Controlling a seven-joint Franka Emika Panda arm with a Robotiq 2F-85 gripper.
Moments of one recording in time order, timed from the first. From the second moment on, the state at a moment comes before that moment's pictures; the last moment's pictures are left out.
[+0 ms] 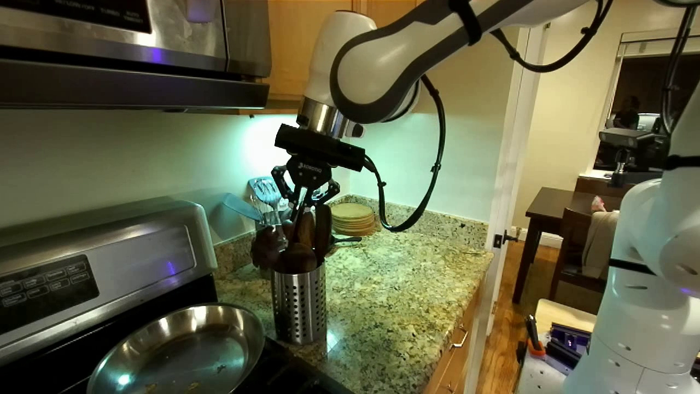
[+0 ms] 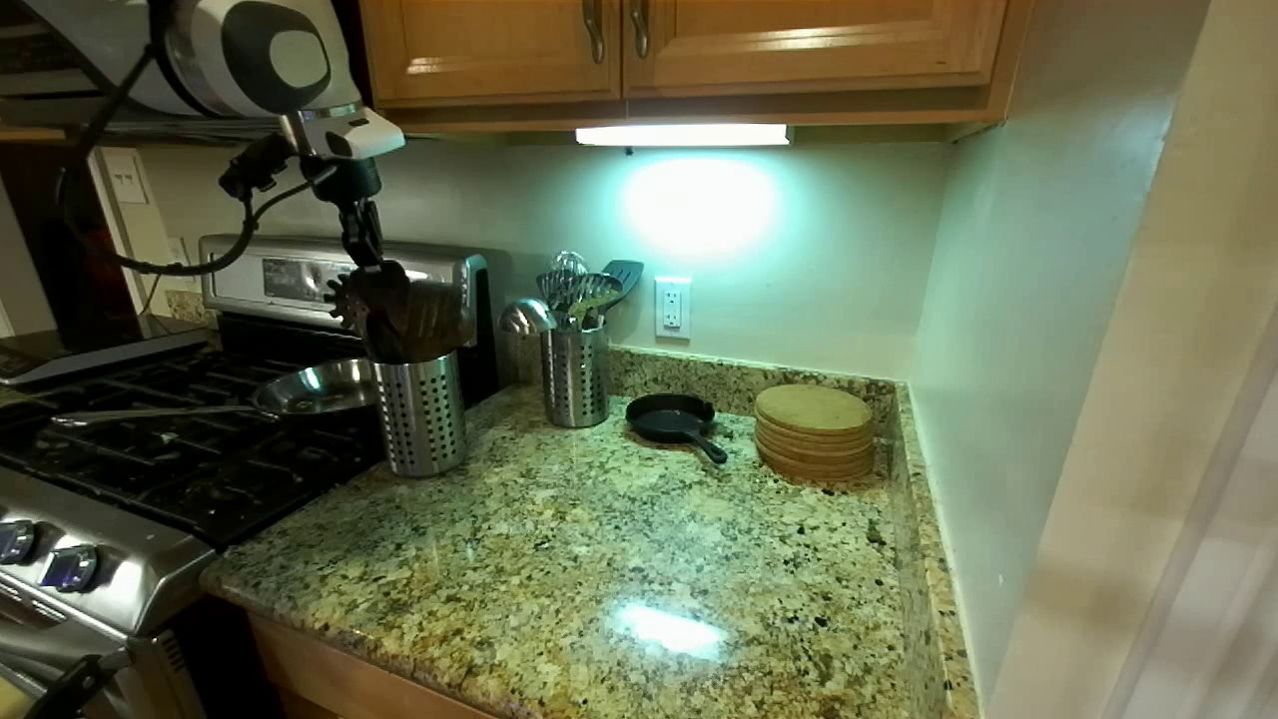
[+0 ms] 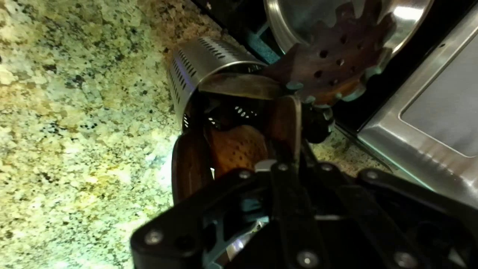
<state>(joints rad) 0.08 -0.14 0.24 -2.28 0.07 2.48 1.14</state>
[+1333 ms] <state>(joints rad) 0.07 -0.37 0.26 -2.31 -0.03 2.37 1.28</state>
